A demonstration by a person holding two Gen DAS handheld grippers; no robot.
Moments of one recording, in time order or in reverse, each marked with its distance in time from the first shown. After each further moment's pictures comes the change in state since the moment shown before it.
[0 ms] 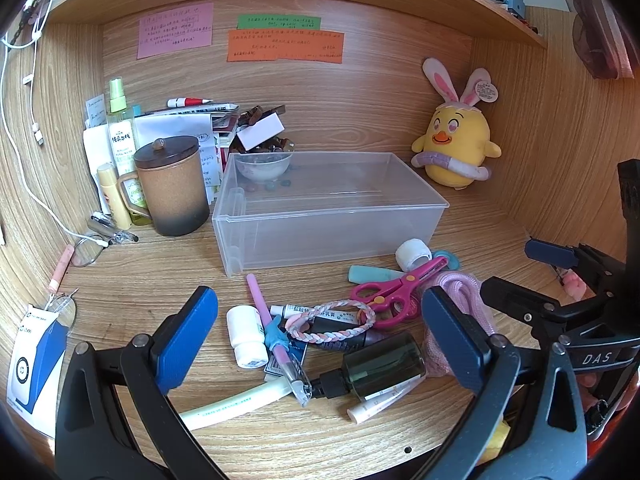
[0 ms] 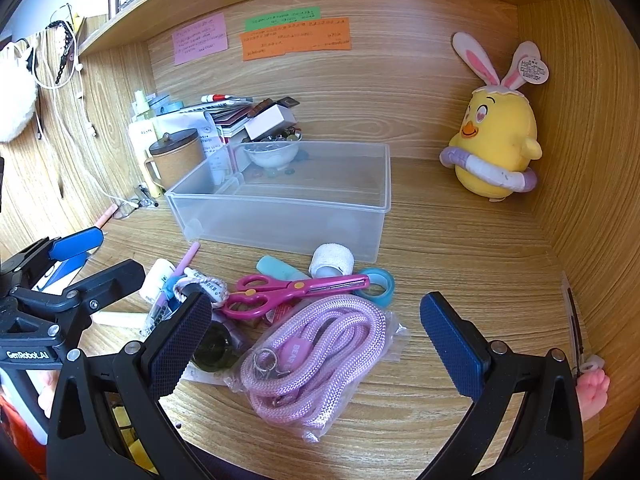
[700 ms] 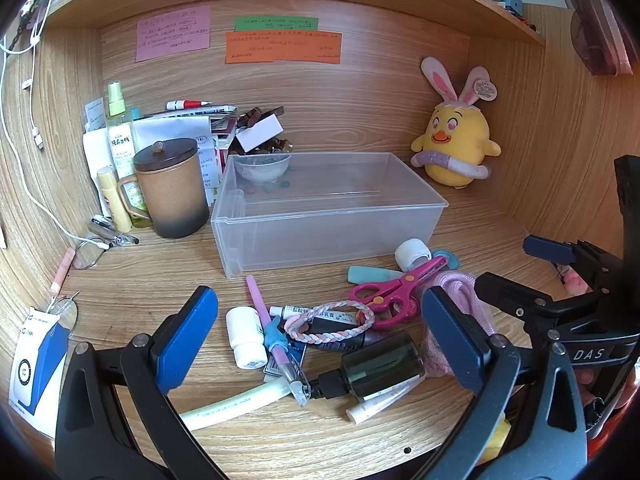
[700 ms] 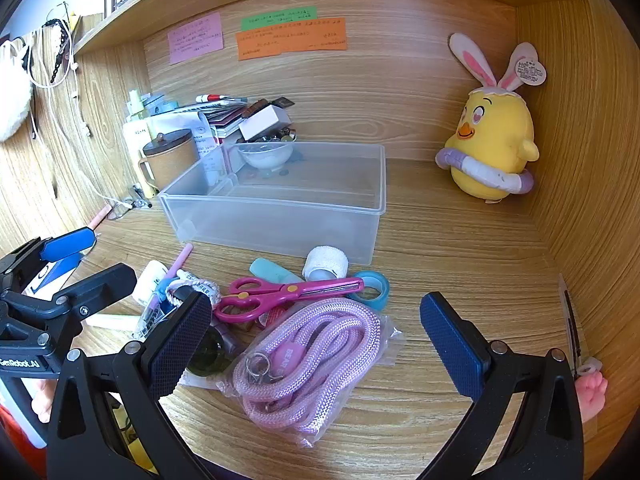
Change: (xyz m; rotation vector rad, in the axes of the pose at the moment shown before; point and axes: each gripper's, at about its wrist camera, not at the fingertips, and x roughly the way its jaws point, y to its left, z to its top) left arm -0.001 -0.005 0.000 0.008 -0.001 0.006; right arm 0.004 -0.001 0.002 -0.001 -0.003 -0.021
